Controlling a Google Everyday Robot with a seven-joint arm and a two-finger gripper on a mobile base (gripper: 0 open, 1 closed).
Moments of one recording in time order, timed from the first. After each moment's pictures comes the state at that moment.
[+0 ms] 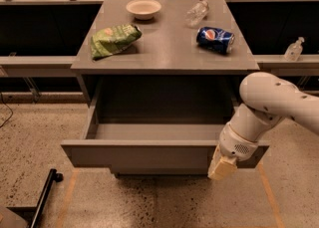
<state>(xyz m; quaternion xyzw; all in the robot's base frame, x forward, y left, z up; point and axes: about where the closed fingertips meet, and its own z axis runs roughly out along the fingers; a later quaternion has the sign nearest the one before) 0.410 -0.161 0.667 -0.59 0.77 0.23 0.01</state>
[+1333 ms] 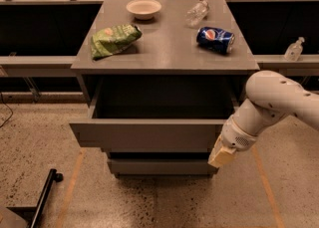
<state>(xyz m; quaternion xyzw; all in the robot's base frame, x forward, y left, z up) 0.455 -0.172 0.655 -0.57 0.79 0.21 0.06</state>
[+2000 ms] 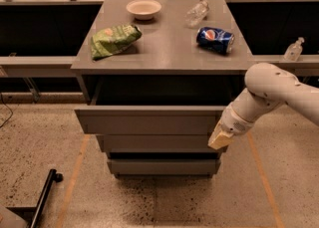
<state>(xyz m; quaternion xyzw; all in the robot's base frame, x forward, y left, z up) 0.525 -0.185 0.643 -0.58 0.79 0.18 0.10</state>
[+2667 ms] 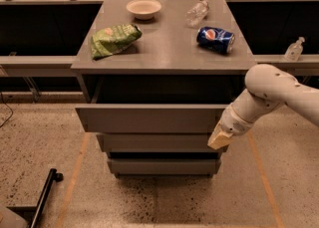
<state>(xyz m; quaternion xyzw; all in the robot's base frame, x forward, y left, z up) 0.528 -0.187 0.637 -0.57 0.80 0.19 0.10</state>
